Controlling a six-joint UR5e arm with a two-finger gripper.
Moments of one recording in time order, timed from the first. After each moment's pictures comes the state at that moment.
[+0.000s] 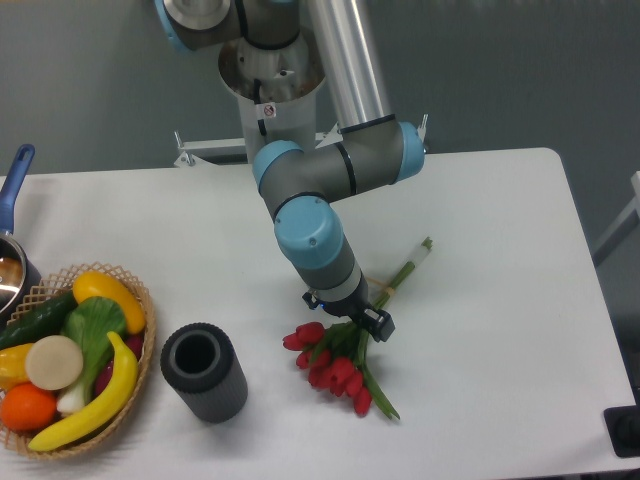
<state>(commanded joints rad) 2.36 -2.00 -1.75 -0.77 1.81 1.06</state>
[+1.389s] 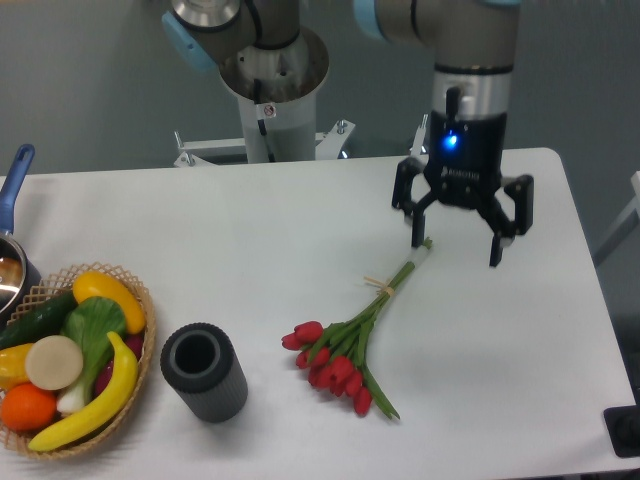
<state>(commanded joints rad) 2.76 -1.64 -1.66 -1.02 1.18 1.43</state>
